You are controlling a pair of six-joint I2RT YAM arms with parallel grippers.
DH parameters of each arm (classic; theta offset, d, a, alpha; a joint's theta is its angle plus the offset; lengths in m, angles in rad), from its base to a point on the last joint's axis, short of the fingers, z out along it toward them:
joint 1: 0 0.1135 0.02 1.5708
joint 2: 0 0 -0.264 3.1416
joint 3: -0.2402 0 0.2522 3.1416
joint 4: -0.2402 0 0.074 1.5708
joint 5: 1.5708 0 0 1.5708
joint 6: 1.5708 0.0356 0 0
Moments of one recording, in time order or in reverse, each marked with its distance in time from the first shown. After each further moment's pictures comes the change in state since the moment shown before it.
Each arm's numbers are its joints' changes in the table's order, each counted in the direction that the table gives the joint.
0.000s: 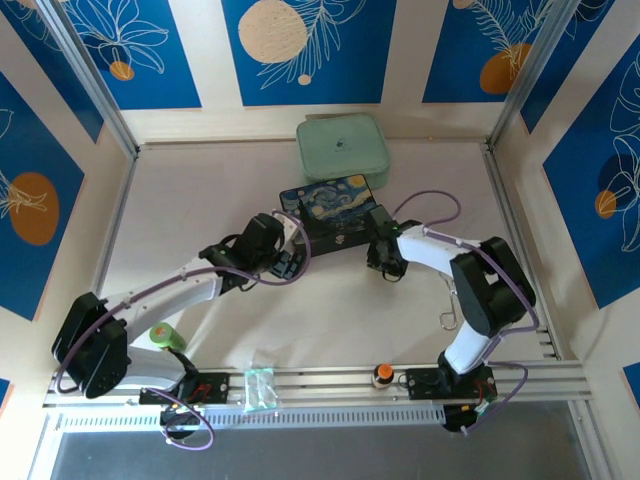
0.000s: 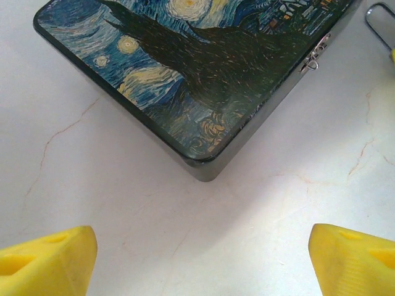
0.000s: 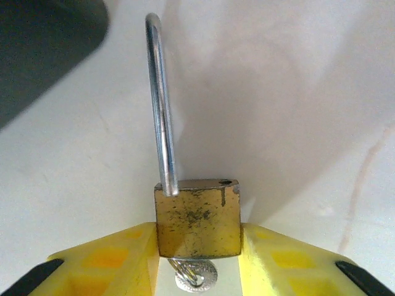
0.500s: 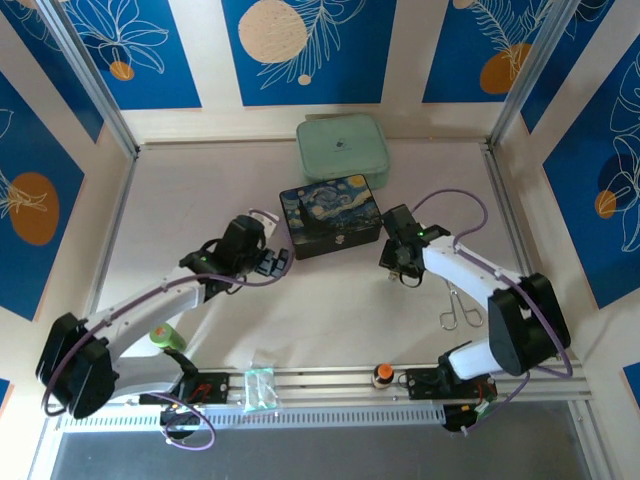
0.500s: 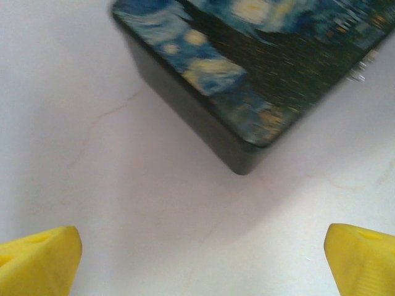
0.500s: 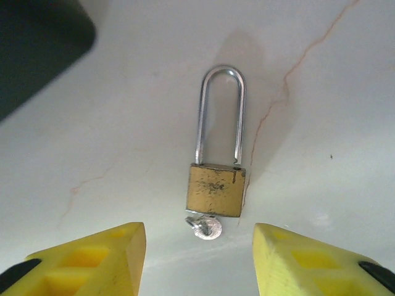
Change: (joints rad) left arm 0.094 0.137 0.087 0.013 -0.034 -0.046; right arm -0.044 0.261 0.056 -0.095 -0.010 -0.078
